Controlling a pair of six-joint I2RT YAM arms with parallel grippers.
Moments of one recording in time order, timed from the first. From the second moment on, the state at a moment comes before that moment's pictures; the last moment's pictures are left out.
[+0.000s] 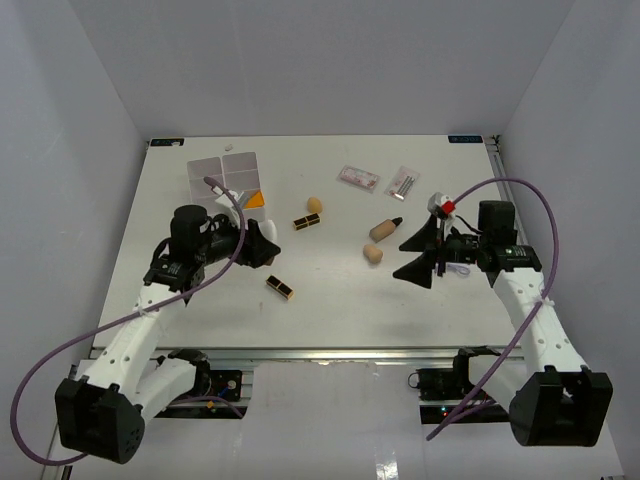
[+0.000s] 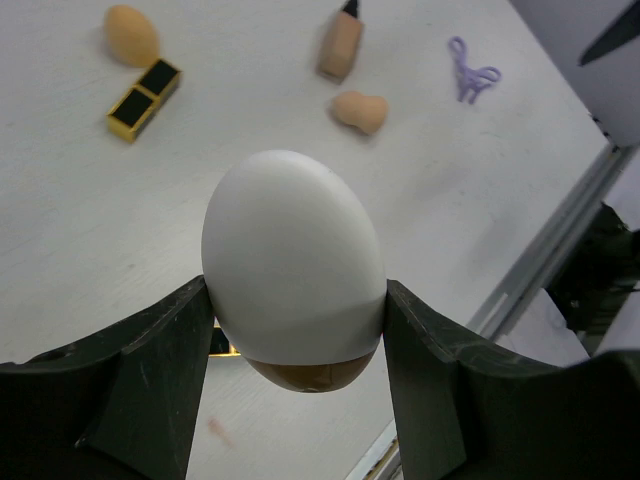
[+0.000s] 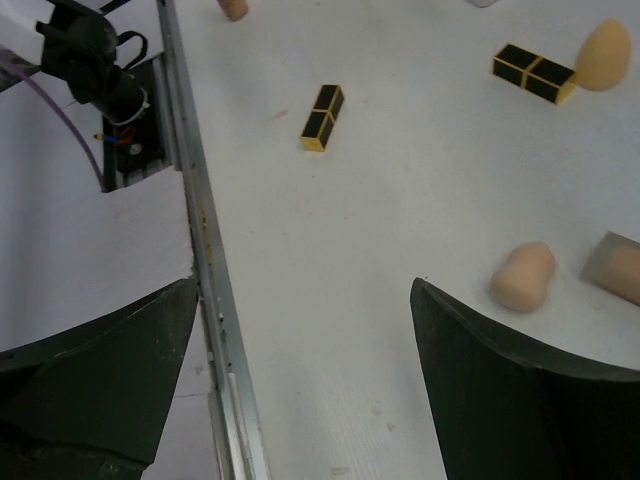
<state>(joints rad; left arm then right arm) -0.30 0.94 0.72 -0.18 0.59 -0.18 0.11 1.04 0.84 -0.53 -1.22 -0.37</state>
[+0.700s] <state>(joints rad) -0.87 1.23 0.75 0.06 0.24 -0.09 0.44 1.31 1.03 -0.30 -0.80 0.38</state>
